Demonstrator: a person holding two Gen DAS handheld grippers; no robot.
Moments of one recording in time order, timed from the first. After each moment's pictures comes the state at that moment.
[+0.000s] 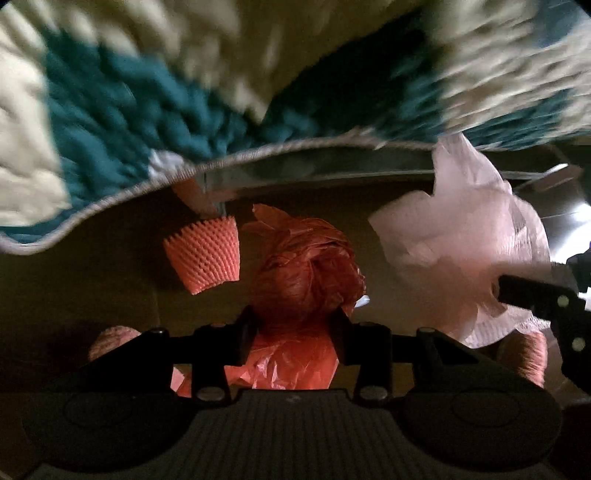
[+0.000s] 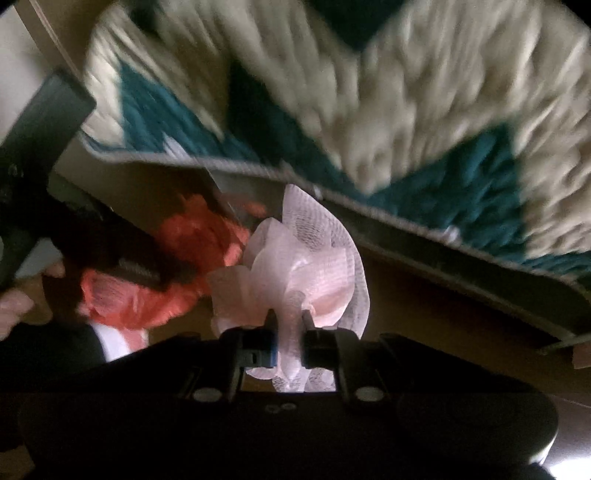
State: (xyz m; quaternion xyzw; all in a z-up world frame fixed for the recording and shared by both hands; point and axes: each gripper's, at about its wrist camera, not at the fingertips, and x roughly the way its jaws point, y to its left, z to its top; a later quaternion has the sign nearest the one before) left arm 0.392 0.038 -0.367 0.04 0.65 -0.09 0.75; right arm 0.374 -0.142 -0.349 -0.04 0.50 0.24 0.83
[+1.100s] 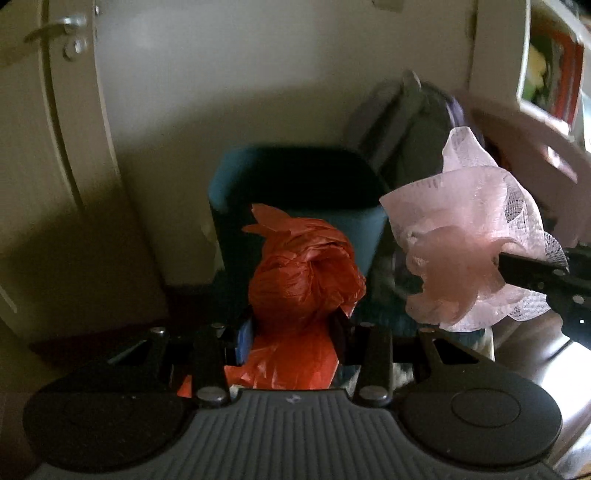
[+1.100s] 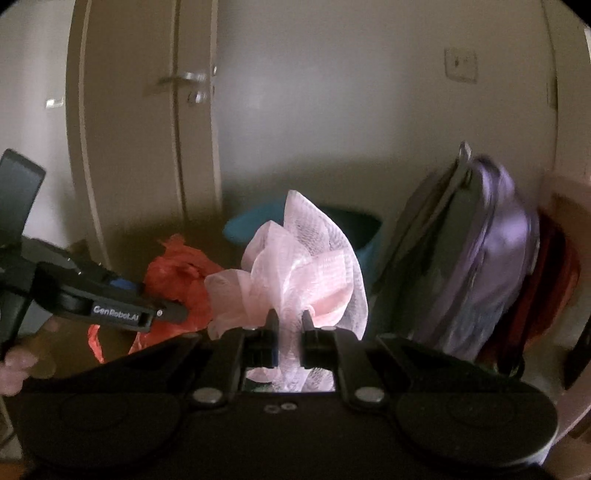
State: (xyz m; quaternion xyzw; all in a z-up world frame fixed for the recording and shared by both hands) left arm 0.346 0.012 0.080 0.02 0.36 -0.07 0.93; right arm 0.297 -0.199 0.051 -0.03 0.18 0.21 0.96
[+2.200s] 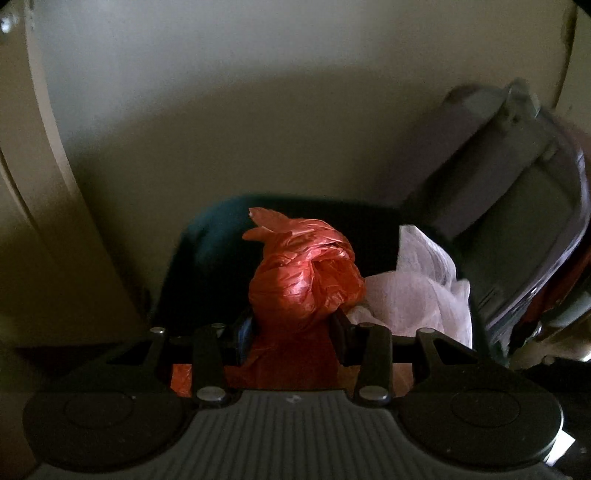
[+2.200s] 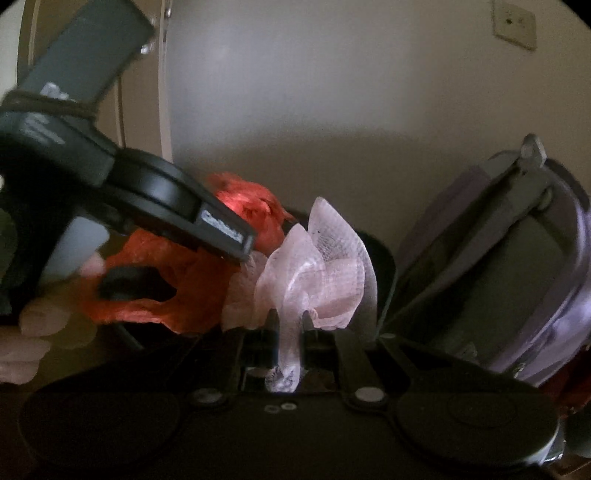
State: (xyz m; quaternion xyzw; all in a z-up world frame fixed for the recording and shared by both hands) left arm 0.606 -0.030 0.038 -0.01 0.43 -0.04 0.90; right arm 0.503 -0.155 0.022 -0.09 0.26 0.20 0.94
